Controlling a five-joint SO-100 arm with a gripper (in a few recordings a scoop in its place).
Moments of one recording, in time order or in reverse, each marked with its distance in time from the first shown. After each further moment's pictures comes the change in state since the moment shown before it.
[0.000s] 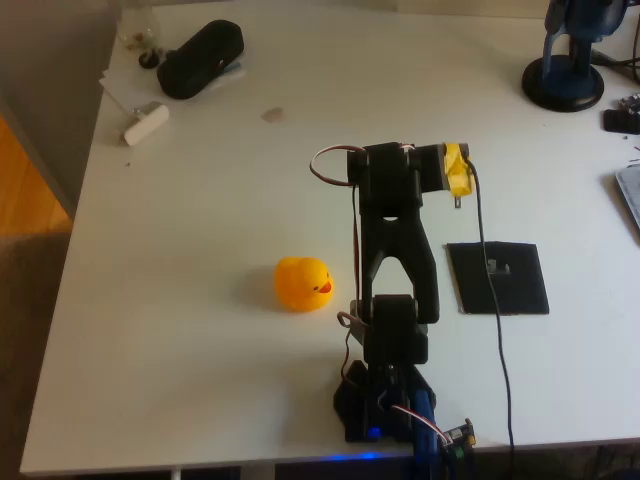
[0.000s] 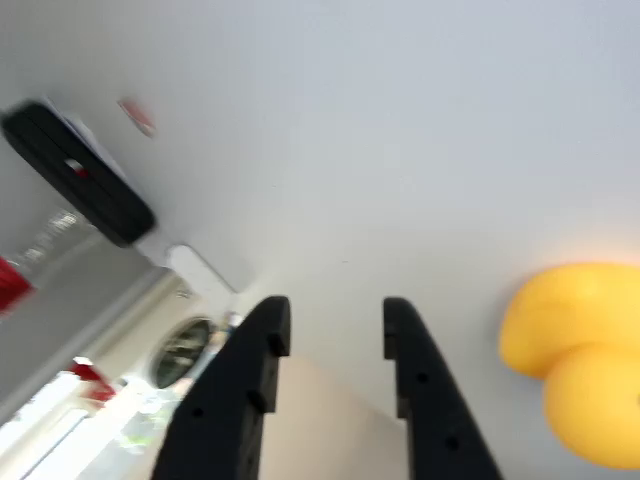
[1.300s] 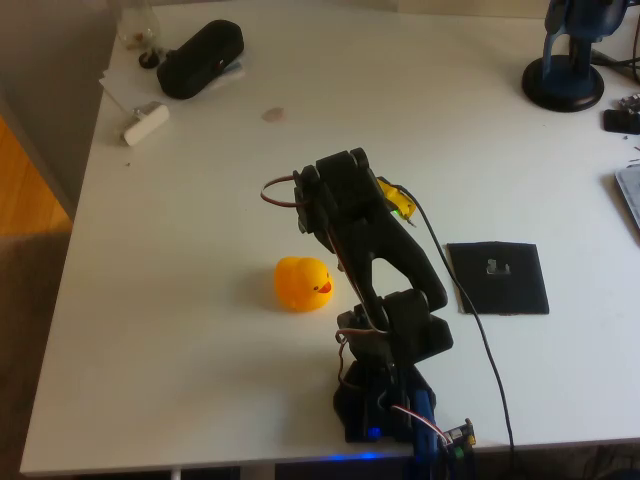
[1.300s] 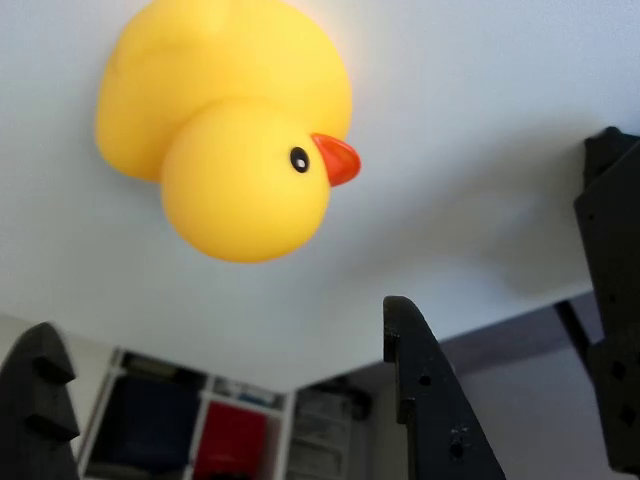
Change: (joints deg) arm -24.2 0.1 -1.1 32.2 -9.5
